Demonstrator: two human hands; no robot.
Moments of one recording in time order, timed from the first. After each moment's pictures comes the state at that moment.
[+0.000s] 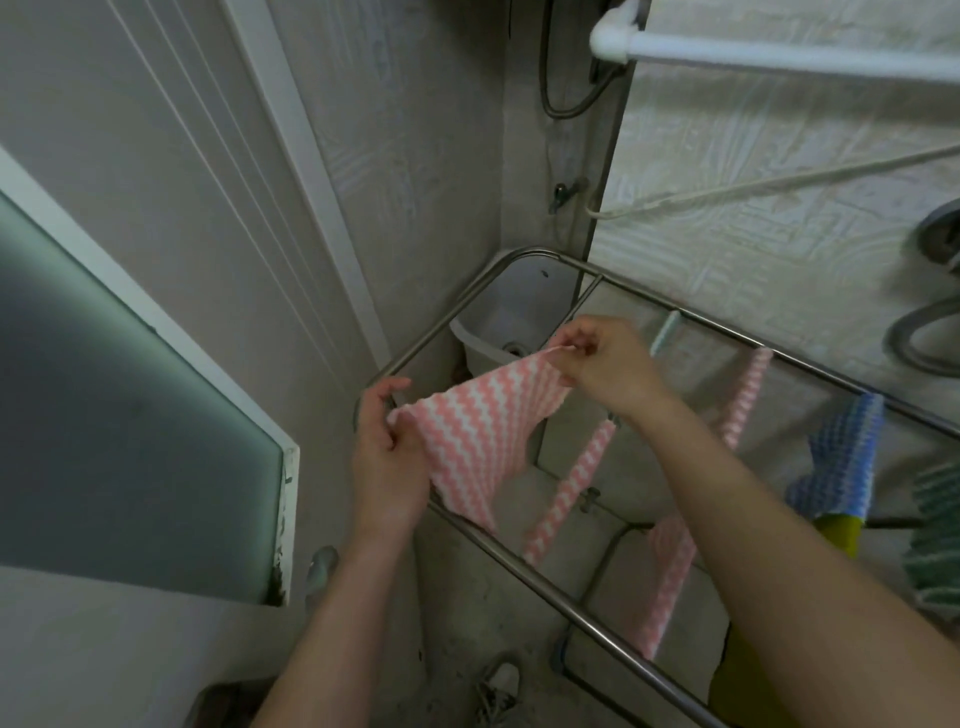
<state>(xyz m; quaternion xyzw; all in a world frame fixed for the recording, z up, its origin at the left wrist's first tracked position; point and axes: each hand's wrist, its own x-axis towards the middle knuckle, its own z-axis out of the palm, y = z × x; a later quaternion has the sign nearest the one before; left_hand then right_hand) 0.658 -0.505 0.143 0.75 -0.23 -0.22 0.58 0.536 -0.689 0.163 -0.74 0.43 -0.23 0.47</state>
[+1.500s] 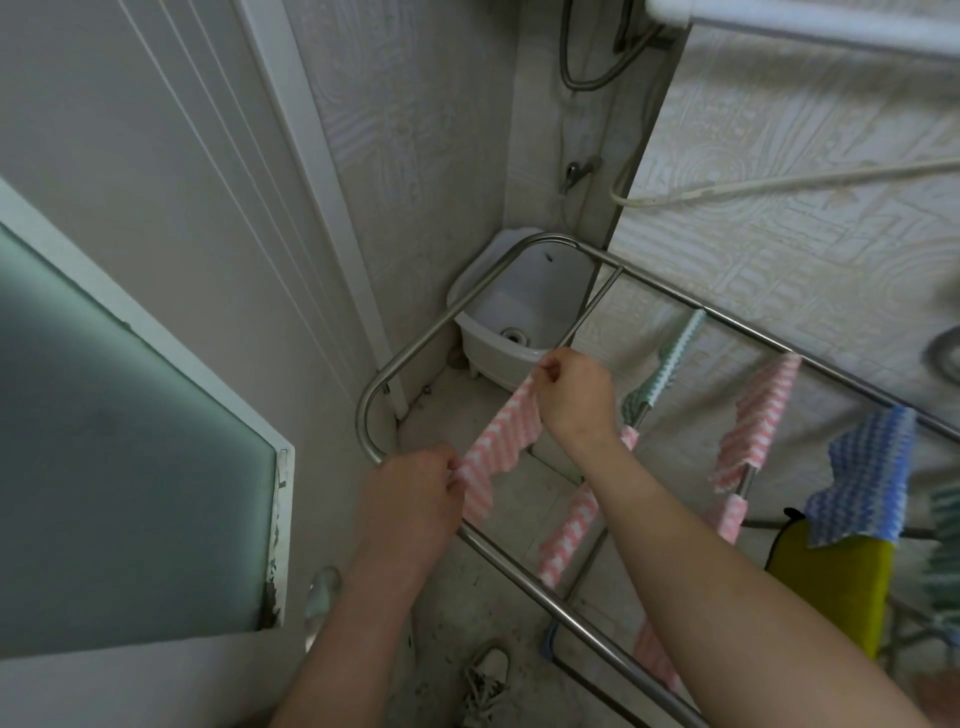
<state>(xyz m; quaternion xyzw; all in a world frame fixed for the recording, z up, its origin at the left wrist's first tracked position) 0.674 -0.507 0.104 0.86 -0.48 -0.11 0.17 0.585 -0.675 0.098 -0.77 0.55 -0.19 0.27</state>
